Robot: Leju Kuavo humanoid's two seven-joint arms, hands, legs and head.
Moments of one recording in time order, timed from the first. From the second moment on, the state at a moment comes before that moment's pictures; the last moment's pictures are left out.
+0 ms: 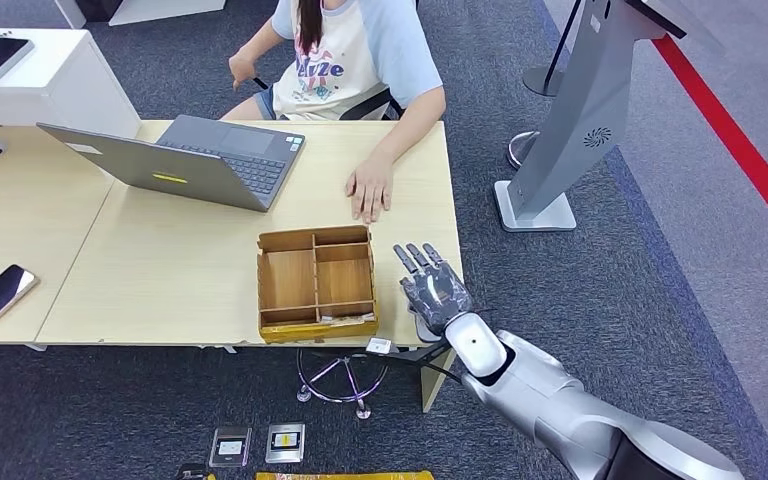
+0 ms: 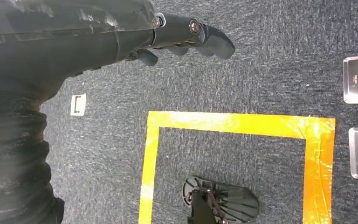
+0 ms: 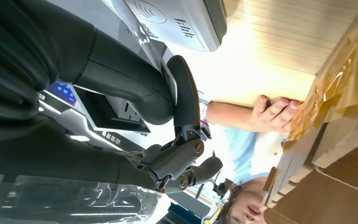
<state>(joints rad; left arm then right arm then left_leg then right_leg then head) -0.16 0.10 -0.88 -0.33 0.87 0.52 -0.04 -0.78 -0.06 1.29 -0.65 1.00 -0.45 0.13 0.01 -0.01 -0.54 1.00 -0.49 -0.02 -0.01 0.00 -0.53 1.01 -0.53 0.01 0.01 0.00</state>
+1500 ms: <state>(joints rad) -0.17 0.10 -0.93 -0.33 0.91 0.53 -0.04 -0.73 0.00 1.18 -0.56 0.87 -0.69 0.06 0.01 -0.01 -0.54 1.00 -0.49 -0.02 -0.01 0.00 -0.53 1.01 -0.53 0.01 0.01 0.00</state>
